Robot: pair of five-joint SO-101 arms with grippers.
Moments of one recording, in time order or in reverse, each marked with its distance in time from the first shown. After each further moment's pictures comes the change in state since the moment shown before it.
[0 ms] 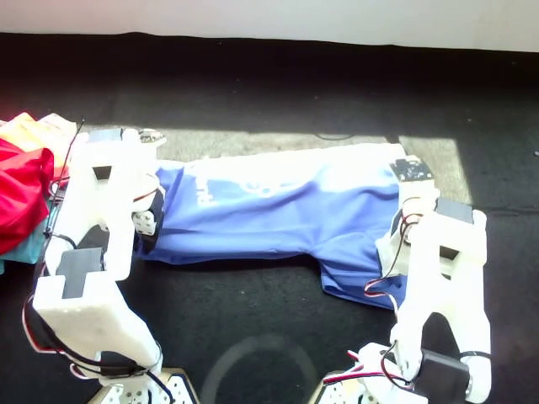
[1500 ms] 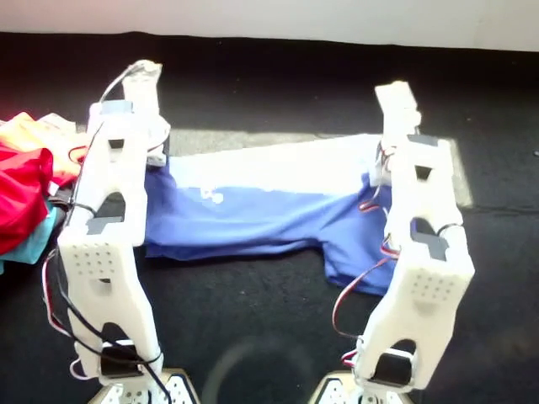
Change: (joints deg) left arm 1.2 25.8 -35.5 -22.3 8.1; right arm -5.0 57.8 -53.8 -23.1 -5.0
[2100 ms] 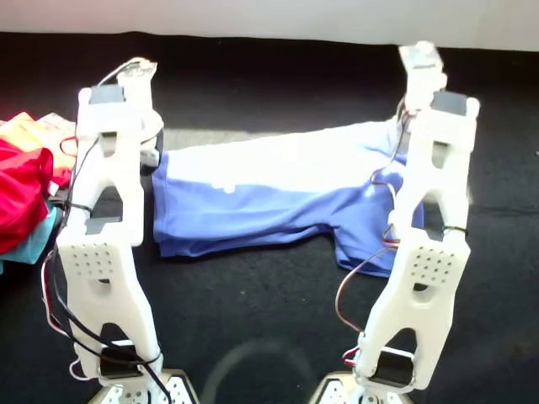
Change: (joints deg) left arm 0.5 0.0 -13.5 23.1 0.0; right arm 1.1 7.0 -41.1 33.1 0.0
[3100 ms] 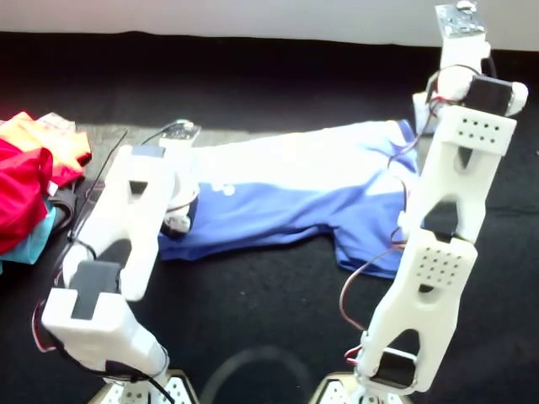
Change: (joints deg) left arm 9.1 -34.3 62.3 -20.1 0.0; right arm 3.2 0.3 -27.2 18.1 0.0
